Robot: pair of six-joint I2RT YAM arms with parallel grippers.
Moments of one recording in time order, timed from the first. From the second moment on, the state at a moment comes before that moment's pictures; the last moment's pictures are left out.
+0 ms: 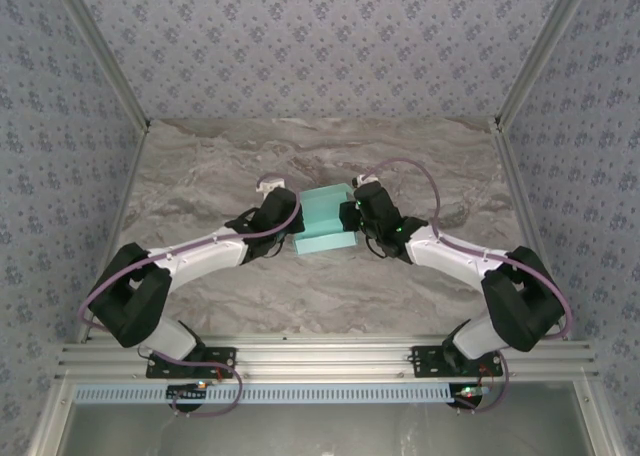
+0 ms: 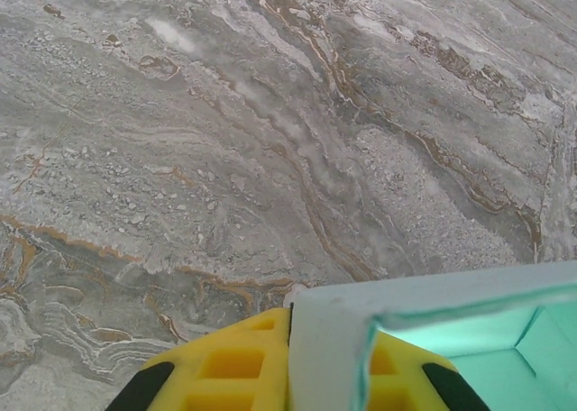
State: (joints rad) left arm -0.74 1.51 0.86 -0.08 -0.30 -0.76; right arm 0.68 1.47 0.84 -0.01 0.13 0.50
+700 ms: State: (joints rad) left arm -0.86 1.55 0.77 0.13 -0.54 -0.64; right arm 0.59 1.16 0.73 -0.19 0.01 0.68
